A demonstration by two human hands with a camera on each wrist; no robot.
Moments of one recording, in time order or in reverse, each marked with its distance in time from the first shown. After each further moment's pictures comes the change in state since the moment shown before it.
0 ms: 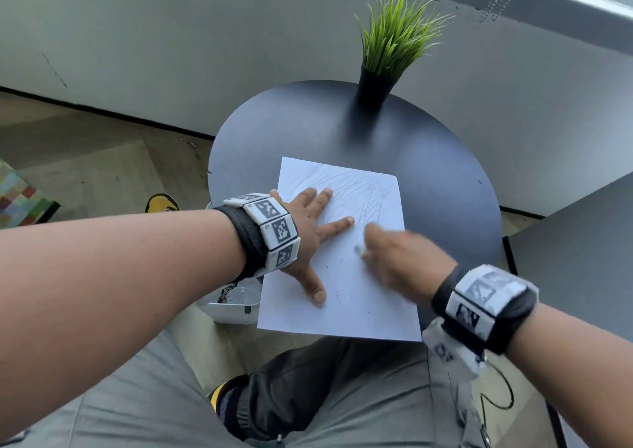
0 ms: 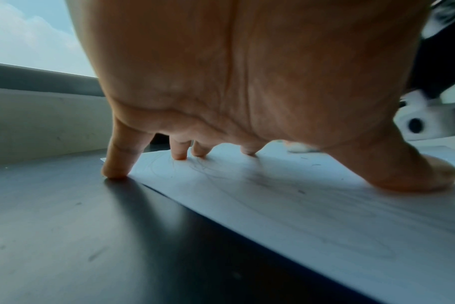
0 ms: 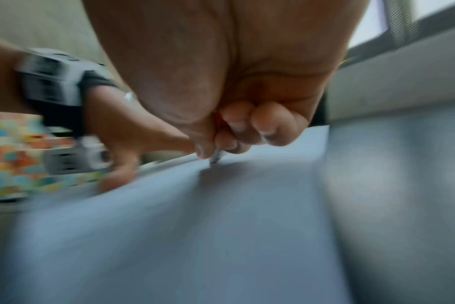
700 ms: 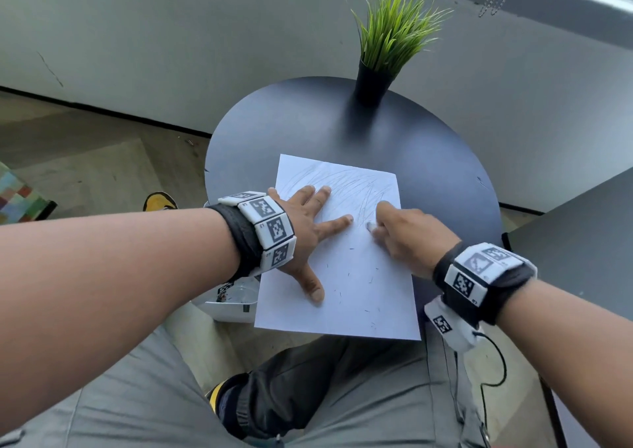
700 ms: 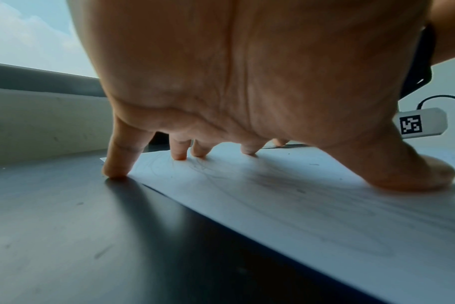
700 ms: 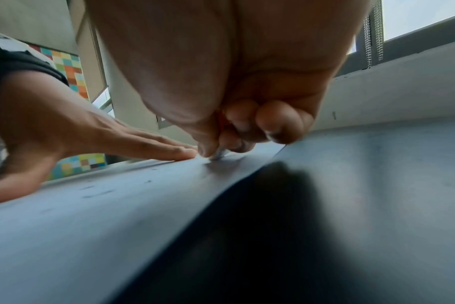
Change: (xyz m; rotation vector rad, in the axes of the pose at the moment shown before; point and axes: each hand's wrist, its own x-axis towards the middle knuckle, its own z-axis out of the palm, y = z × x) left_hand 0.002 -0.003 0.001 -0.009 0.000 0.019; right_hand 0.021 0.020 -0.008 0.024 0.044 0.106
